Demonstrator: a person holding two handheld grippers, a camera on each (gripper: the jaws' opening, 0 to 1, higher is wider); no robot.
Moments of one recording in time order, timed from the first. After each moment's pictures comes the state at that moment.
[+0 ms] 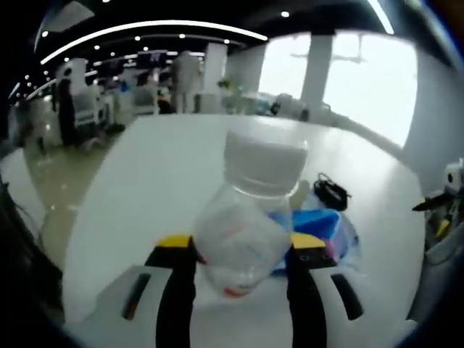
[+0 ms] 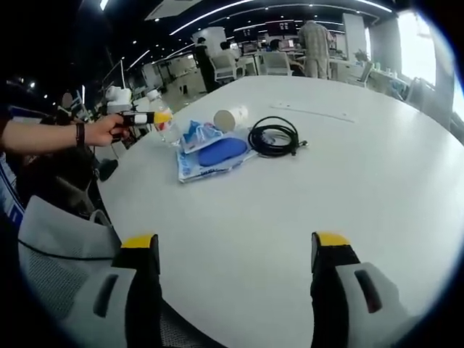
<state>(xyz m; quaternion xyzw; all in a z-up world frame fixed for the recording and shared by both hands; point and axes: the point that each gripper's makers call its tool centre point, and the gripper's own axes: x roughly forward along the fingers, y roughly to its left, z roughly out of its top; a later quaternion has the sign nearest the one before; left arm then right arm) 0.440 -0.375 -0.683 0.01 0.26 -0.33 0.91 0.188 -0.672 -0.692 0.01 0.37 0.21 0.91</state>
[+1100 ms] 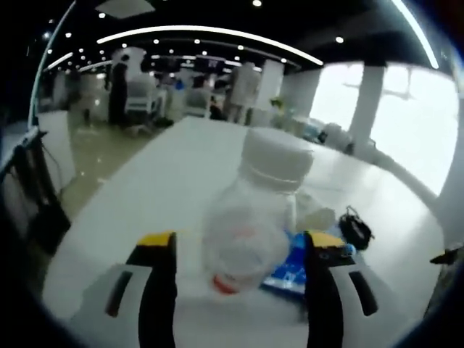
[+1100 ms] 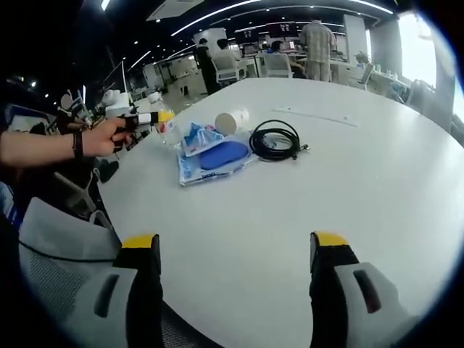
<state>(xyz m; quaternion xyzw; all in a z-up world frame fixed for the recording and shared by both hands) 0.436 -0.361 -0.676 -0.09 0.23 -0.14 0.96 0.192 -0.671 -0.686 0.01 0.36 0.21 0.91</state>
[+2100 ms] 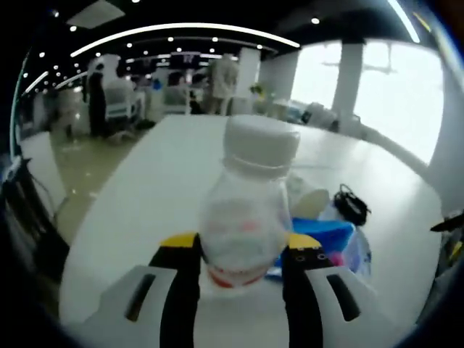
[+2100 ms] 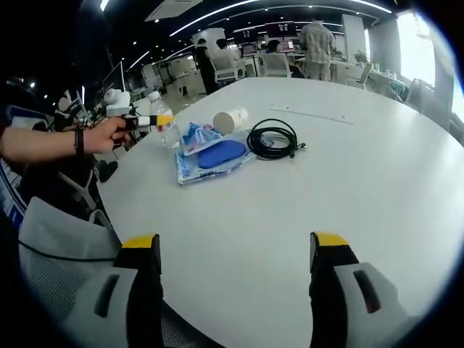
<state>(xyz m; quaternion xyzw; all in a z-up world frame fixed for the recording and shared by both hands) 0.440 -0.367 -0.683 -0.01 0.25 -0.24 0.94 0.189 -0.675 -0.688 0.01 0.36 0.20 0.91</state>
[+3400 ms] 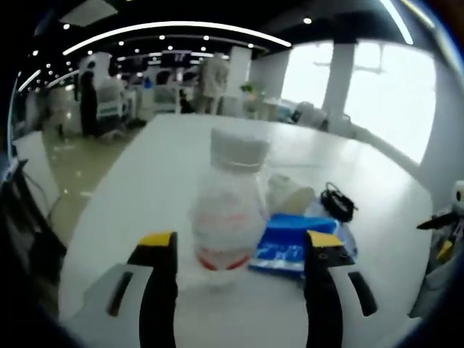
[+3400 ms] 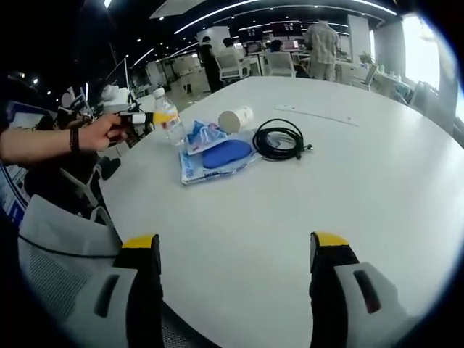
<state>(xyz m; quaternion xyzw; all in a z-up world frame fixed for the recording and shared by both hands) 0.414 -0.371 -0.677 -0.02 0.26 -0.25 0.93 0.195 -0.665 -0.690 0.01 0.36 0.22 0.91</state>
